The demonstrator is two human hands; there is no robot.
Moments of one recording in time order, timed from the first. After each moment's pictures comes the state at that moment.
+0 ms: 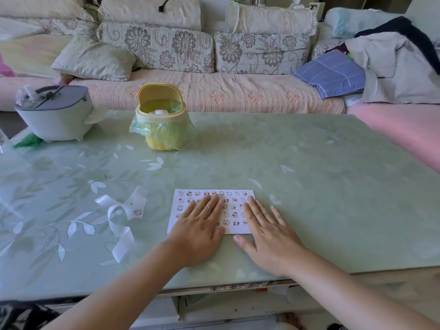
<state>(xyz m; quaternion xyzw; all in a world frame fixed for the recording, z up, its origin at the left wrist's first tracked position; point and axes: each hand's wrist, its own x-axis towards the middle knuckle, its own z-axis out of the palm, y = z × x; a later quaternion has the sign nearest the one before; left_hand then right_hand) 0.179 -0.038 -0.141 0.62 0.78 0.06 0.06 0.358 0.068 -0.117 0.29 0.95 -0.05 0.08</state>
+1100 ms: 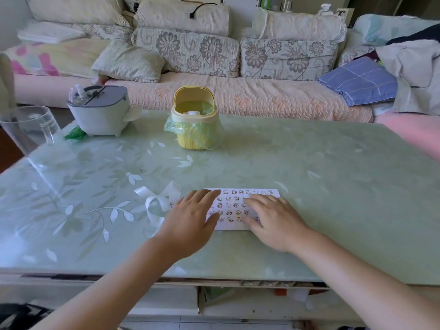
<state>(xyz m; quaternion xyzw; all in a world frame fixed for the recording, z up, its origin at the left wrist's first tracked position) 0.144 -0.104 -0.097 0.57 0.79 0.22 -0.03 0.303 0.060 -0.088 0.23 0.97 -0.06 0.01</state>
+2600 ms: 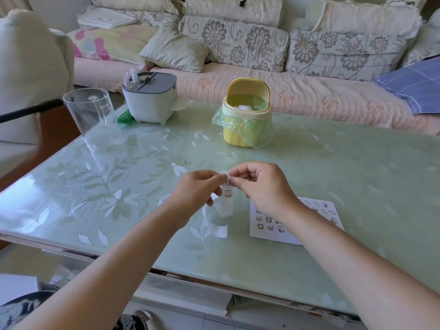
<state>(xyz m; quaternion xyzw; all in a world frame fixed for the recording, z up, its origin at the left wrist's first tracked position) 0.068 -0.134 -0.054 0.21 0.77 0.54 0.28 0.163 0.009 -0.062 0.19 0.83 -0.48 -0.21</state>
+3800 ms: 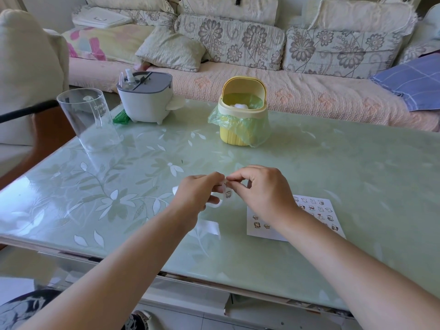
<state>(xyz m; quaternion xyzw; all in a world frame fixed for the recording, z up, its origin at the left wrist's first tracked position) 0.078 -0.124 -0.055 0.10 0.75 0.58 0.32 0.170 0.010 -0.072 0.13 0.92 -0.24 -0.29</state>
